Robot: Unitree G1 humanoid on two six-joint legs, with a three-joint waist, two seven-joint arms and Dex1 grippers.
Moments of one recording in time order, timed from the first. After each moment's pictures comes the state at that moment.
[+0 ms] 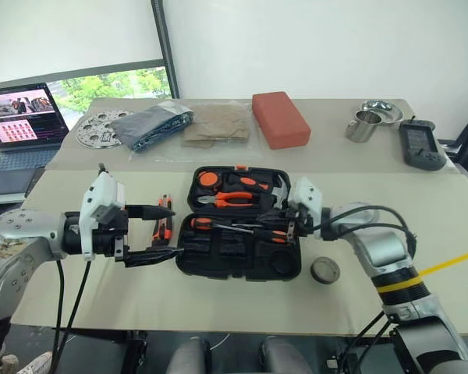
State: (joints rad) left arm -0.16 0.99 0.25 -0.44 -0.78 0.70 -1.15; right arm -0.52 -0.52 0.23 0.05 0.19 0.38 1.02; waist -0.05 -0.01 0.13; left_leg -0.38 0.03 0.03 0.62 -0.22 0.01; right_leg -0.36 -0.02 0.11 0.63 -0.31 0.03
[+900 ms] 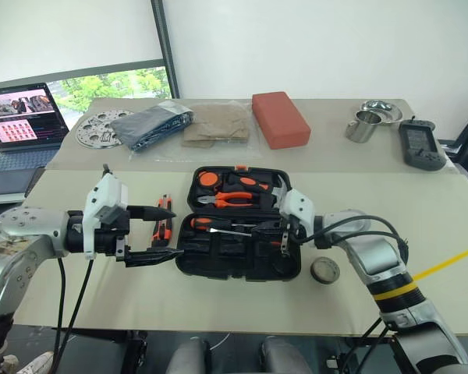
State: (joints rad) left arm -0.18 1.00 0.22 -0.40 -0.73 0.68 -1.19; right arm -0.47 -0.52 0.26 0.01 0.18 0.37 1.04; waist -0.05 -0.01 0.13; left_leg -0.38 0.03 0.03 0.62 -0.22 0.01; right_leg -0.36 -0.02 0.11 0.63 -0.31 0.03
